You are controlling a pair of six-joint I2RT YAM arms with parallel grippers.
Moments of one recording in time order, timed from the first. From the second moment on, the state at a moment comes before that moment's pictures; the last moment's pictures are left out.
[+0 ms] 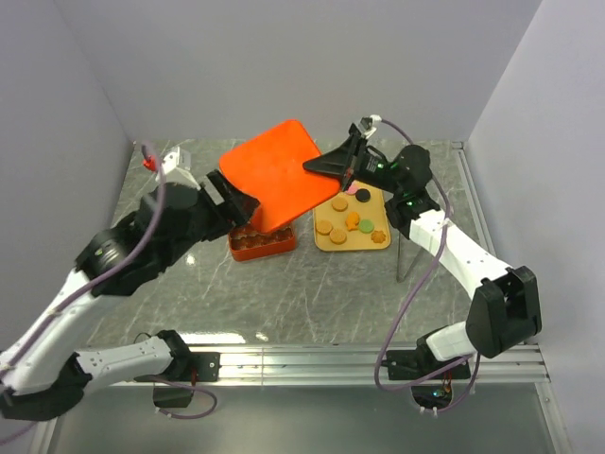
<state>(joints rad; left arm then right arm) -0.91 0.97 1.49 -0.90 -0.46 -0.98 0.40 1.41 1.11 0.68 -0.86 1.67</state>
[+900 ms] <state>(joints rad) -0.13 1.36 1.09 -0.53 0.14 -0.61 0.57 1.93 1.28 0.41 -0.49 1.41</state>
